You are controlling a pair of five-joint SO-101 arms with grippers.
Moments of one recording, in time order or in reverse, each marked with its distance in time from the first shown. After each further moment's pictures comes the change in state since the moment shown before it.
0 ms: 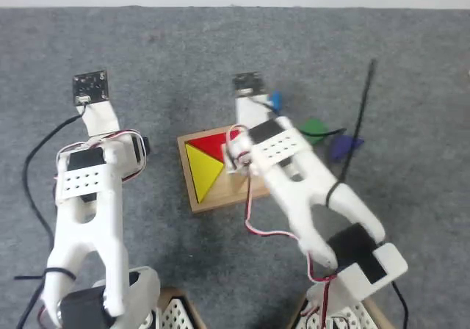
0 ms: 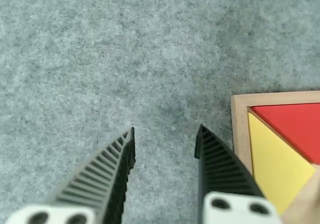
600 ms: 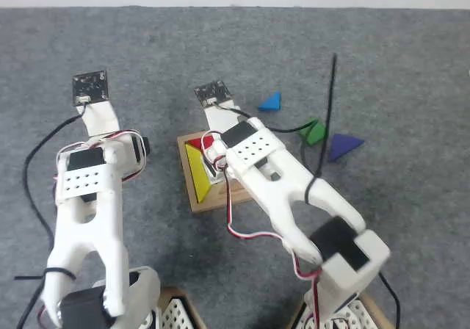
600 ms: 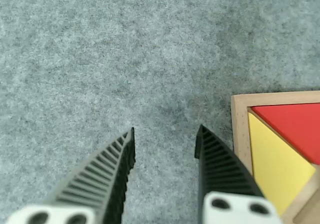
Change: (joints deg) left arm -0.1 0.0 0.0 0.0 0.0; right arm -4.5 3.5 -5.5 5.2 2.7
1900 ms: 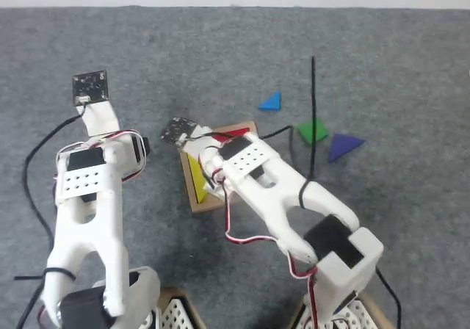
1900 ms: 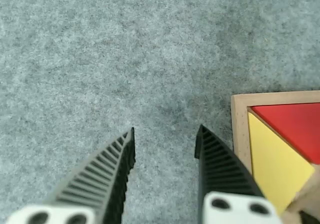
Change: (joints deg) left arm 0.0 0.0 0.0 0.0 0.0; right arm -3.1 4.7 4.0 -8.4 37.0
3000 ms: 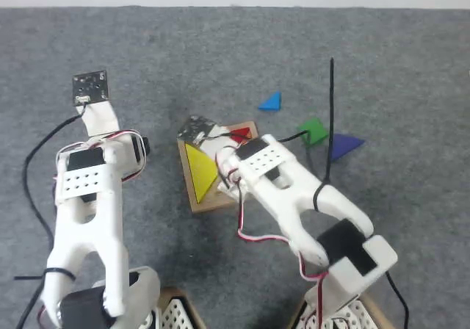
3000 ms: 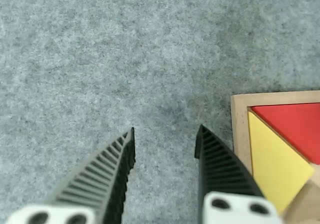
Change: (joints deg) left arm 0.0 0.0 0.0 0.0 0.0; right arm 6.0 -4.8 8.1 -1.8 0.0
